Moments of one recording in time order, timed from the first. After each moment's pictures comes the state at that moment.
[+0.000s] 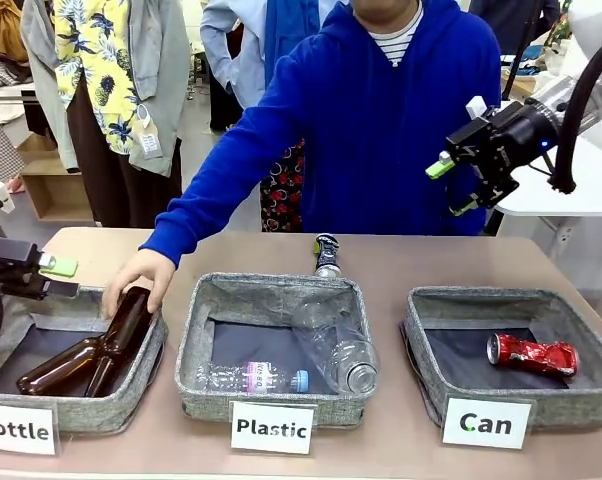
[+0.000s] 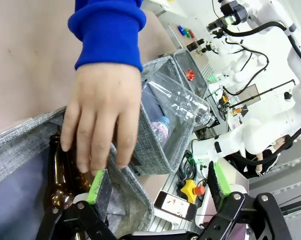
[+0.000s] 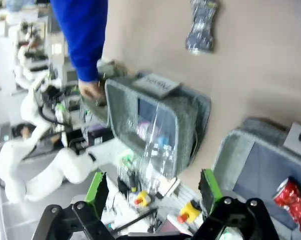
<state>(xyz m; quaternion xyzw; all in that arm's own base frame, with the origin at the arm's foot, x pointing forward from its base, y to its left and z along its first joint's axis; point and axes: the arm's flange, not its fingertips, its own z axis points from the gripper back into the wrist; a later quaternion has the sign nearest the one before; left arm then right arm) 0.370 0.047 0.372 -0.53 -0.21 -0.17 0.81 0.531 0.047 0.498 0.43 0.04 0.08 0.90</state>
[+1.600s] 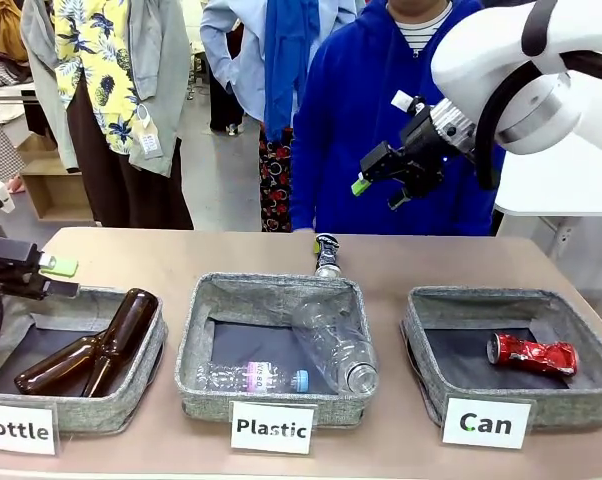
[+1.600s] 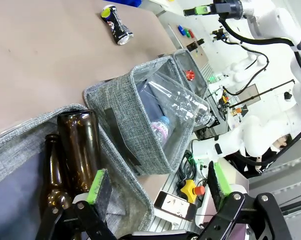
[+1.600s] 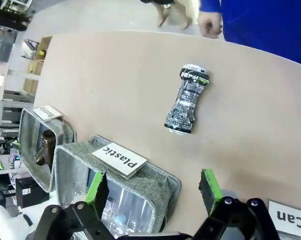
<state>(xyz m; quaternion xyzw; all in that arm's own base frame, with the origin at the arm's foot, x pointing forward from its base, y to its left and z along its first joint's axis) 0.370 0.047 0.372 -0.53 -0.21 -0.17 0.81 0.550 0.179 0.476 0.27 -0.15 0.11 0.95</state>
